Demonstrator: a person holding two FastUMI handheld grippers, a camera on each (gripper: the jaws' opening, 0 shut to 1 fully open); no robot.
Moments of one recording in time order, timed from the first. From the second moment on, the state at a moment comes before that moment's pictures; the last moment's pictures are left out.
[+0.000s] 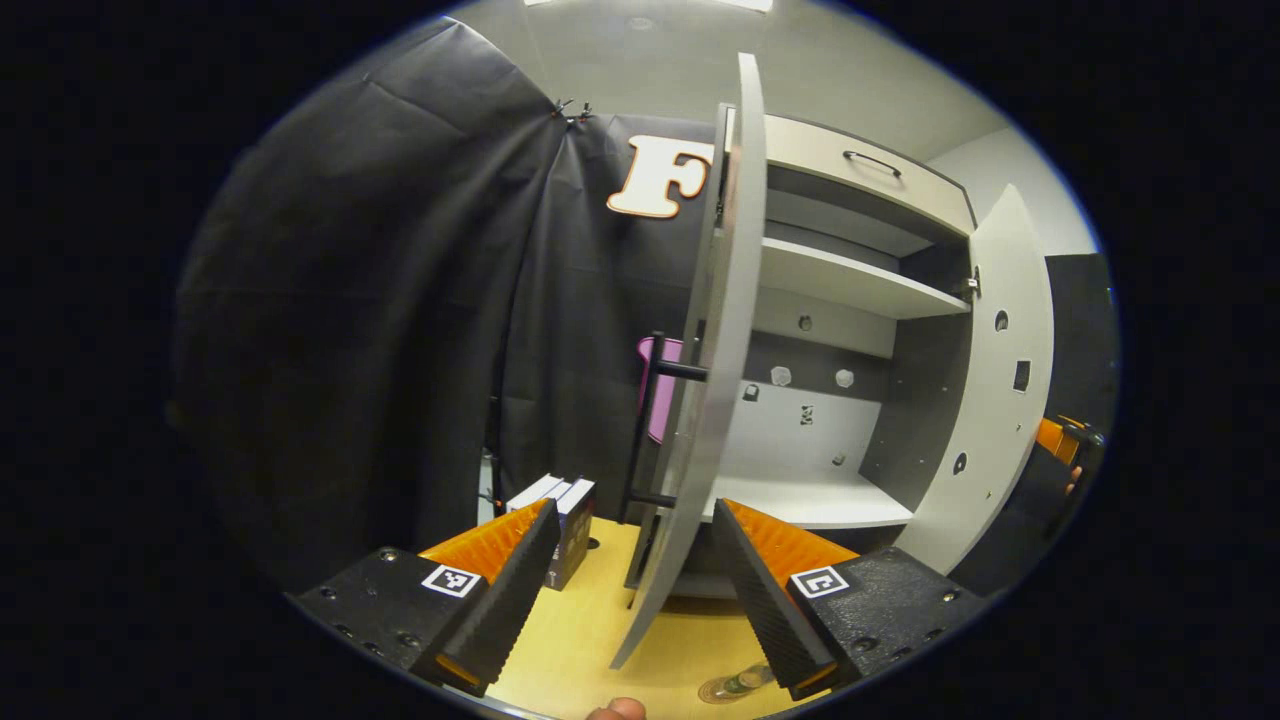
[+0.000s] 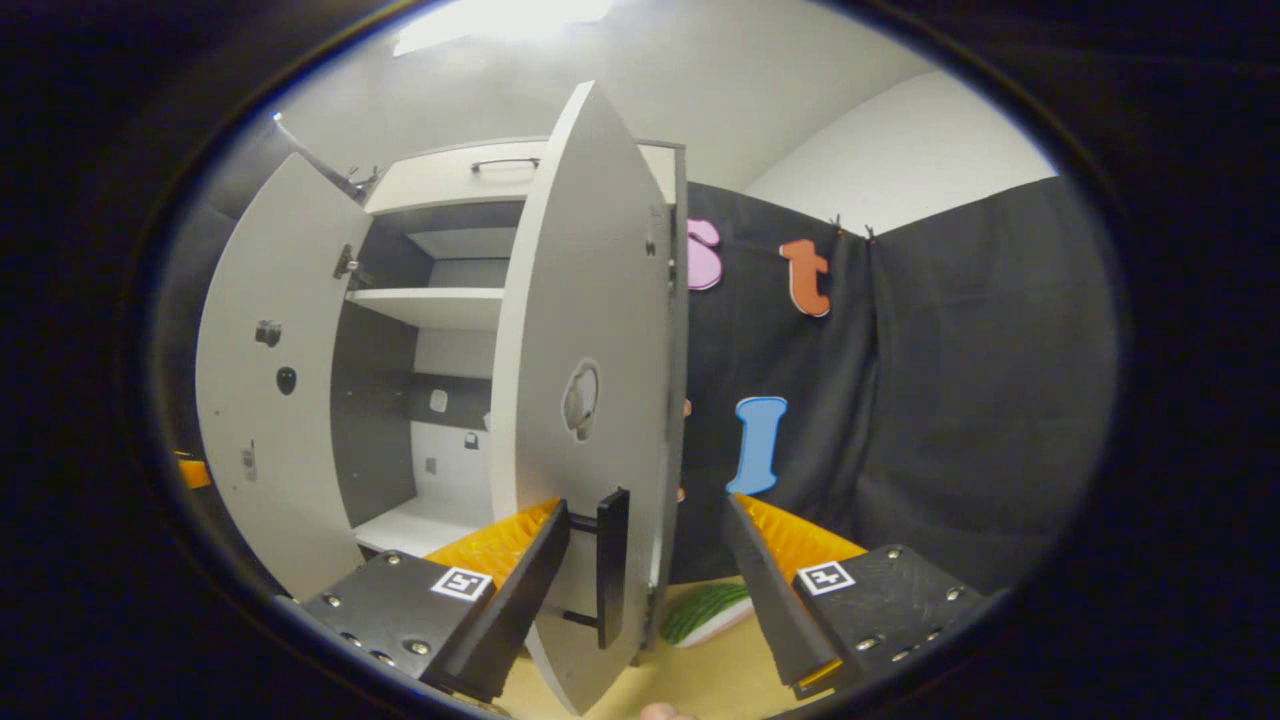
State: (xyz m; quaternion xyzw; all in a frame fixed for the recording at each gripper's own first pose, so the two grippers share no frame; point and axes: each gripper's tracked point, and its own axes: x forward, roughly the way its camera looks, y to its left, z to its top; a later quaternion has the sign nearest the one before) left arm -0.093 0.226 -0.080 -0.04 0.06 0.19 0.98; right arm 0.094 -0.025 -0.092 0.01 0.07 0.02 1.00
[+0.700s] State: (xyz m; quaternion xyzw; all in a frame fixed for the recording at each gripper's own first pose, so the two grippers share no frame) left arm -0.136 0.269 -0.075 -0.03 0.06 0.26 0.96; right arm 0.105 0.075 -0.087 0.04 0.07 0.12 0.99
